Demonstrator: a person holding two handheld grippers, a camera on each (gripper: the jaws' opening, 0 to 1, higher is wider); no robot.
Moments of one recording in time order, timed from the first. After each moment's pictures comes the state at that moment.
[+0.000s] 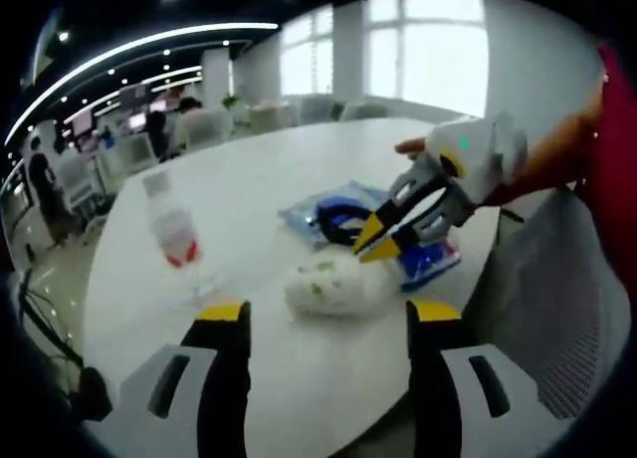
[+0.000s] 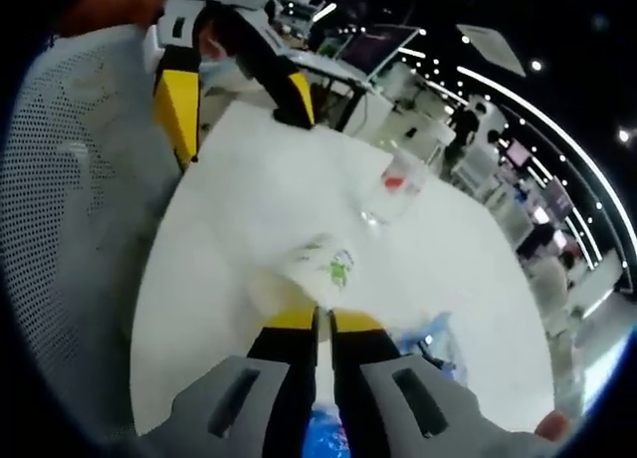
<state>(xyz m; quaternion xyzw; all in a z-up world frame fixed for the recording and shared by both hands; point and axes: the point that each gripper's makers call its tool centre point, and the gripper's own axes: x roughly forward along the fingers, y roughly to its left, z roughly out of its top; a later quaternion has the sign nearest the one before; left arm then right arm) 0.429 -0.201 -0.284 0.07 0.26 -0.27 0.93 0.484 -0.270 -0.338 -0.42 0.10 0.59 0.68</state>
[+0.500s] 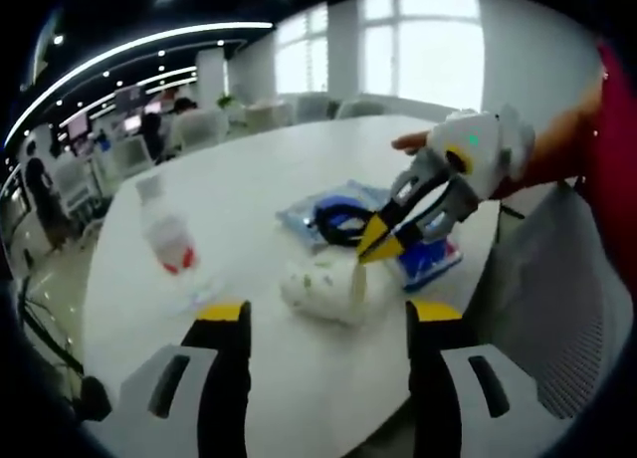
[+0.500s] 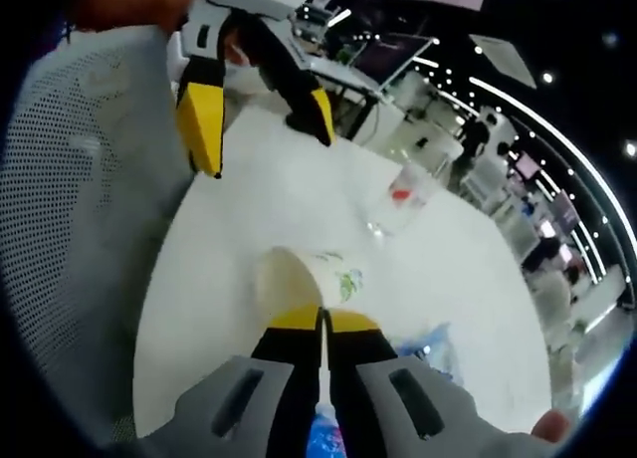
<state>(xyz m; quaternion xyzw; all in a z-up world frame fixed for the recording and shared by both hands) 0.437 -0.205 -0.285 0.08 0.26 -0.28 0.92 0.478 -0.270 -0.323 -0.41 0.09 0.61 0.67</state>
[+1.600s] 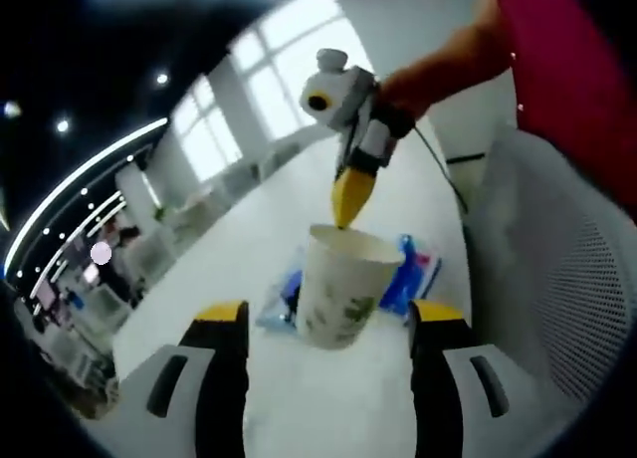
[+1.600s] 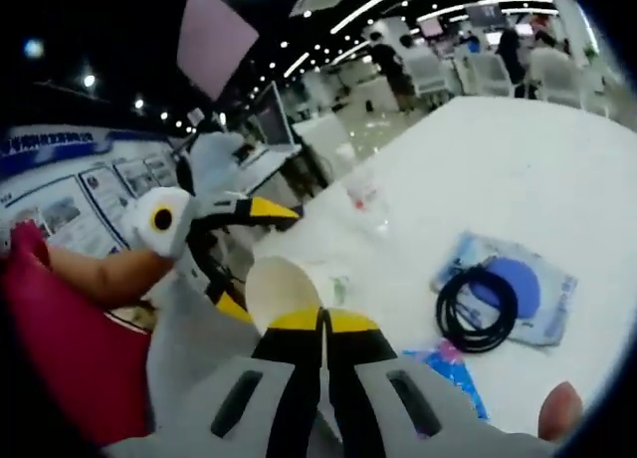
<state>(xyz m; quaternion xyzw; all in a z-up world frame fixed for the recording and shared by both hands) 0.446 -0.281 -0.226 0.29 0.08 -0.45 0.84 0.469 -0.342 -0.219 0.06 0.36 0.59 0.72</state>
